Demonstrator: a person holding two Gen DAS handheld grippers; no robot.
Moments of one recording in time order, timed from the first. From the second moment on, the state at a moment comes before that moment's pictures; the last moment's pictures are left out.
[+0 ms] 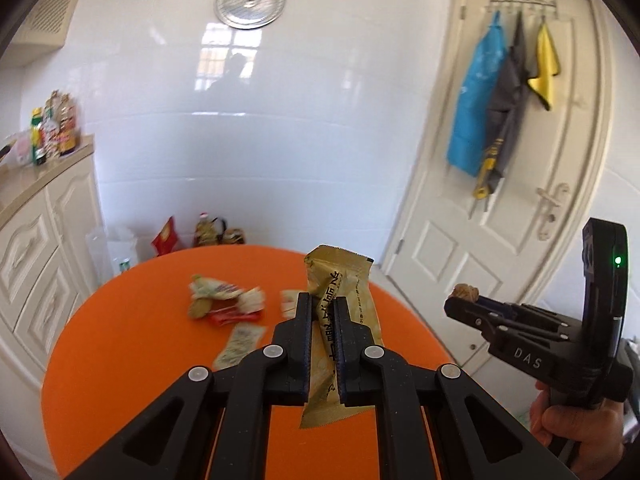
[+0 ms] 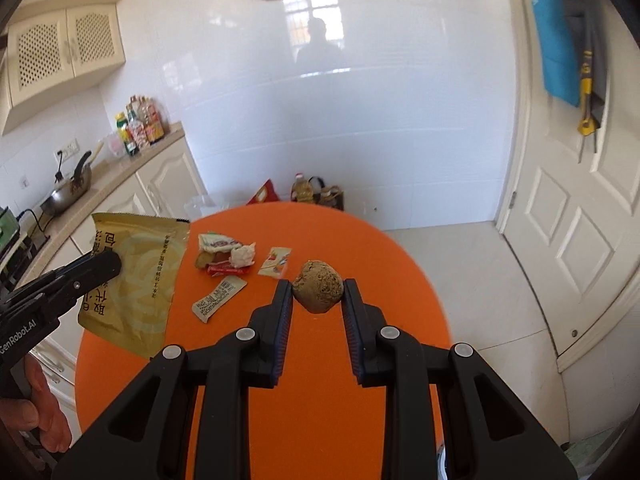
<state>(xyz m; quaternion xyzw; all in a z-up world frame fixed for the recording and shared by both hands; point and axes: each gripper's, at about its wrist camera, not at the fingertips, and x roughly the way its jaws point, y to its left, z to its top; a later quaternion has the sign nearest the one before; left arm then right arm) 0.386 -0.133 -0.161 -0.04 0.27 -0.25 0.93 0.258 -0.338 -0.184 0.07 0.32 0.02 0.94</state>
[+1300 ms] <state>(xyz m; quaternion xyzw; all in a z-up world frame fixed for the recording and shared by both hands) 0.333 -0.513 -0.302 0.16 0.51 -0.48 0.70 0.072 -0.678 -0.374 0.29 0.44 -0.26 0.81</state>
